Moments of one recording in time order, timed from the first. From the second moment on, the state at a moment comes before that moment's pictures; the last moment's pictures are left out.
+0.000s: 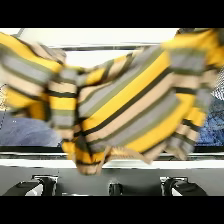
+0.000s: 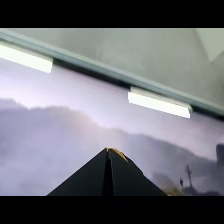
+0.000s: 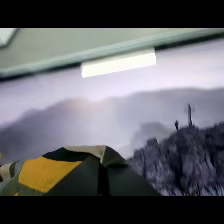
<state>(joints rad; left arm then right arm) -0.02 -1.11 1.78 1.38 -1.08 -1.89 0.17 -1.07 2.02 -1.45 1.46 1.92</state>
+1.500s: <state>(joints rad) 0.08 -1.10 0.87 1.05 -1.11 -1.78 -0.16 -1.60 1.34 -1.11 1.48 1.62</state>
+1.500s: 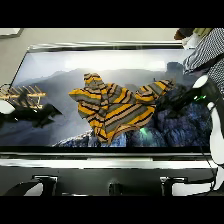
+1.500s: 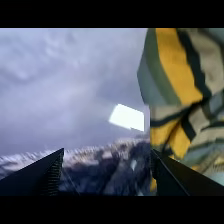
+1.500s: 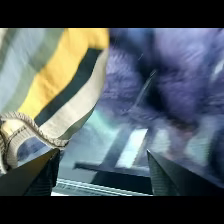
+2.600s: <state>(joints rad) -0.45 -1.31 0.69 0.66 -0.76 -1.74 0.09 -1.48 1.09 -1.04 1.24 1.66</state>
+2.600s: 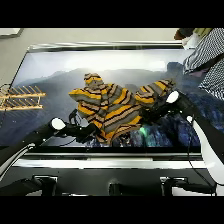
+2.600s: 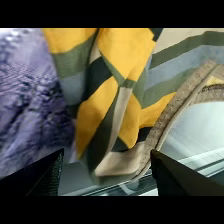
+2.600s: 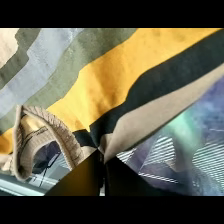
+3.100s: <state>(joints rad) -0.45 -1.29 0.74 0.63 -0.72 -1.73 0.09 -1.34 1.09 -1.05 1.34 1.67</state>
